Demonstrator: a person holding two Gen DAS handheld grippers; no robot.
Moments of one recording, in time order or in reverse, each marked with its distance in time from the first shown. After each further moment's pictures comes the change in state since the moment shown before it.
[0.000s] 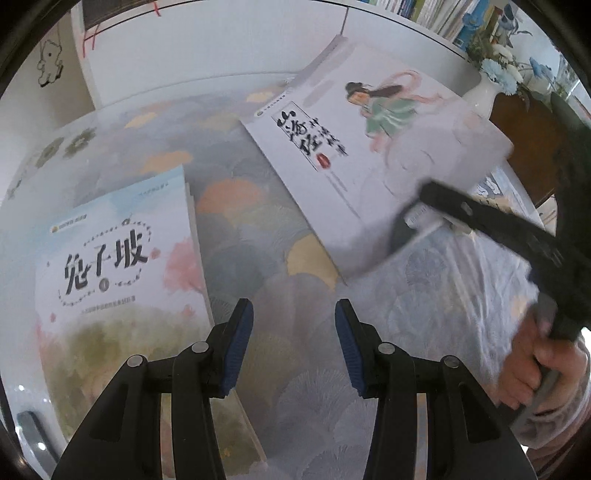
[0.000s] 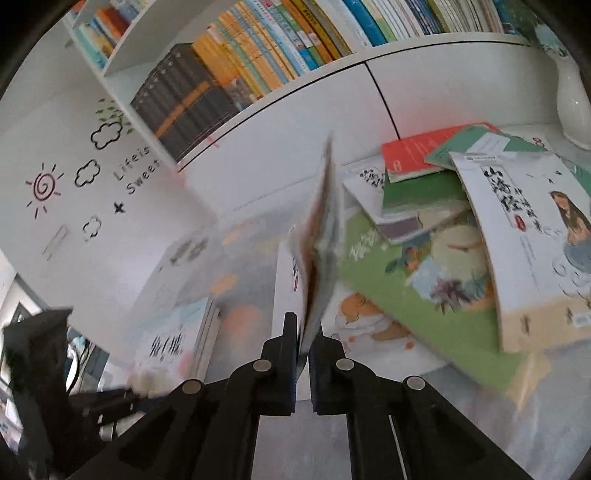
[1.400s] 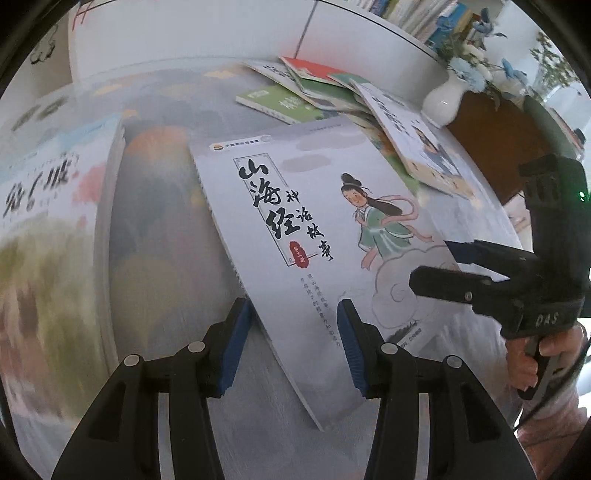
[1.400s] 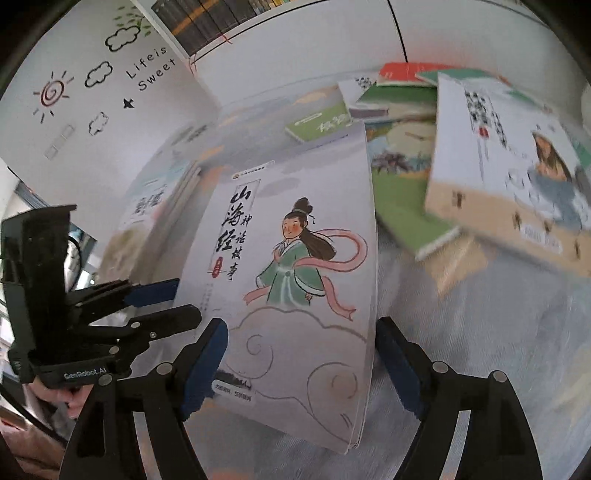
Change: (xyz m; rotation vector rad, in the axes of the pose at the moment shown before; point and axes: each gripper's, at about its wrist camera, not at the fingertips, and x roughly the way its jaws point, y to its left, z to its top) left arm 0.018 -0.054 -0.048 -0.035 -0.046 -0.145; right arm -0.026 -0.041 -0.038 -0.202 0.356 -0.023
